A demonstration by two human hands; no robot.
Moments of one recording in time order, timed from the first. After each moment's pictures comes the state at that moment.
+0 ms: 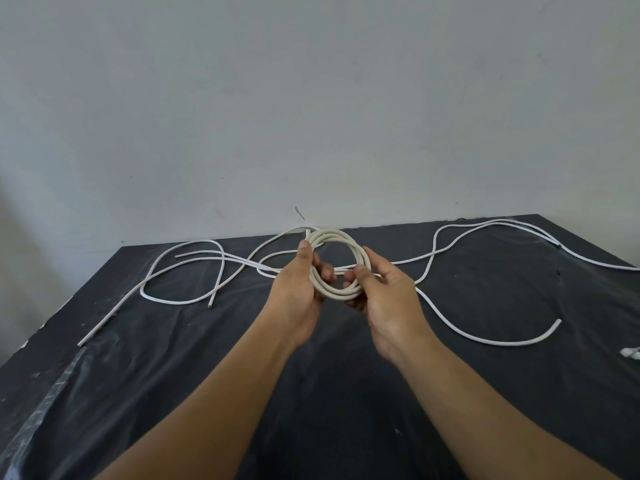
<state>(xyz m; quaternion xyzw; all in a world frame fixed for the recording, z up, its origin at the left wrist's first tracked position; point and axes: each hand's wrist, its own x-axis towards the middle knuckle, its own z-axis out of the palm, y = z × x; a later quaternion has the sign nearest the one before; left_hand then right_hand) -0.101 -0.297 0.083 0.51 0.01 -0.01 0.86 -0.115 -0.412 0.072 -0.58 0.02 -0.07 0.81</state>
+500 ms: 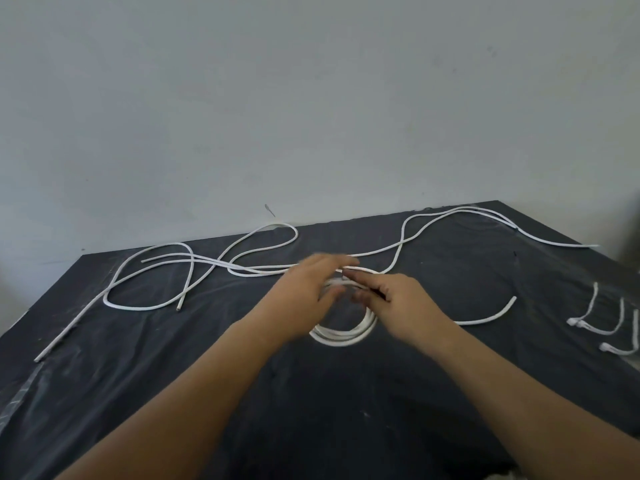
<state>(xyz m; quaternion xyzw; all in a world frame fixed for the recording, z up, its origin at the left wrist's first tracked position) -0.105 -0.312 0.076 0.87 -0.35 0.16 0.31 -0.132 -0.496 0.063 -0.90 -0.15 -0.10 0.41</state>
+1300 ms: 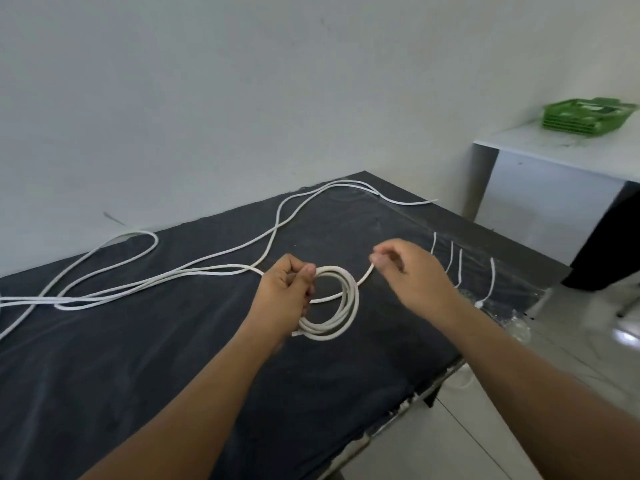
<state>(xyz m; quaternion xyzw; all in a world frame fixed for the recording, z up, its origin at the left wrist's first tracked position) -0.116 -0.492 0.034 0.71 -0.18 -0.09 0.67 -0.182 -0.687 0.042 -0.91 0.10 -0.23 0.34</state>
